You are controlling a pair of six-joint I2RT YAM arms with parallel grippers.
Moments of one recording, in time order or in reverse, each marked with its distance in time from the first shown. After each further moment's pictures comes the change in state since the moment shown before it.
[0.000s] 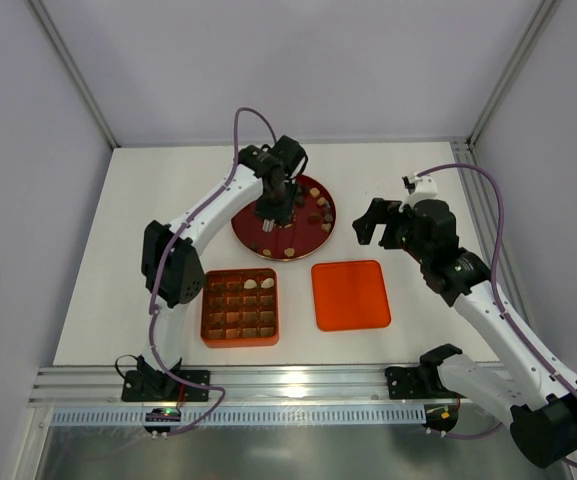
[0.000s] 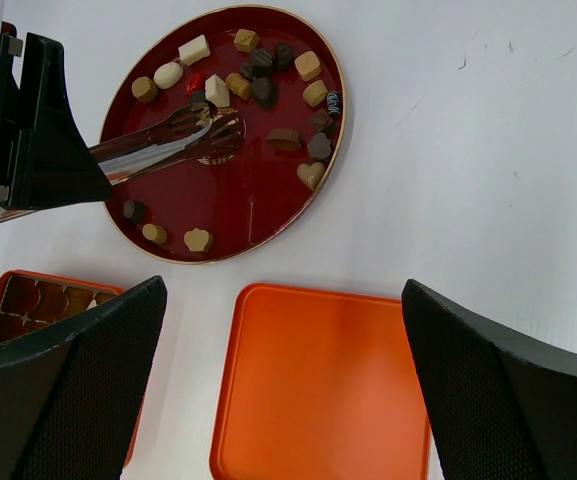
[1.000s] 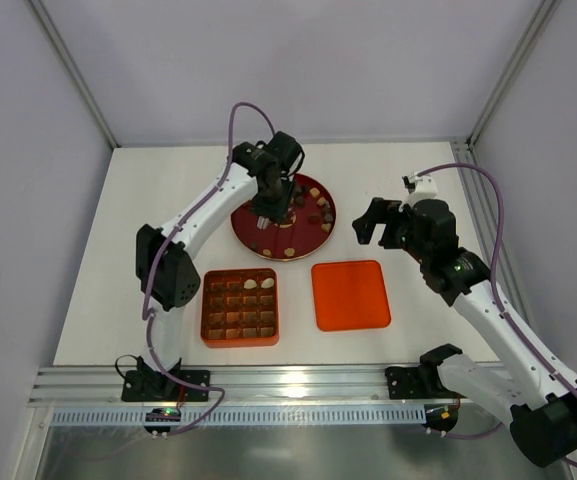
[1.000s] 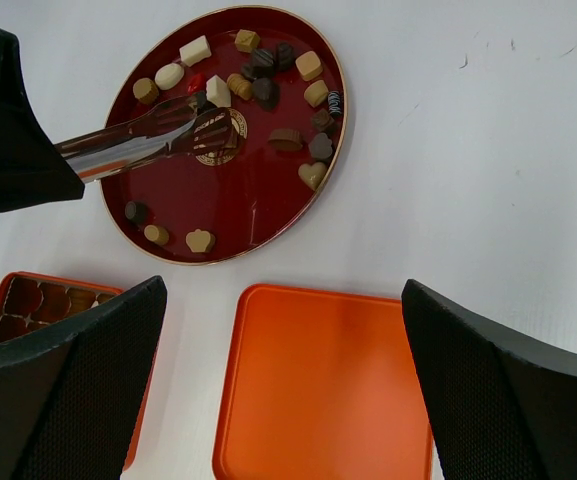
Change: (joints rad) left arm 0.000 -0.048 0.007 -0.032 -0.011 0.061; right arm 0.000 0.004 0.000 0.003 0.000 0.008
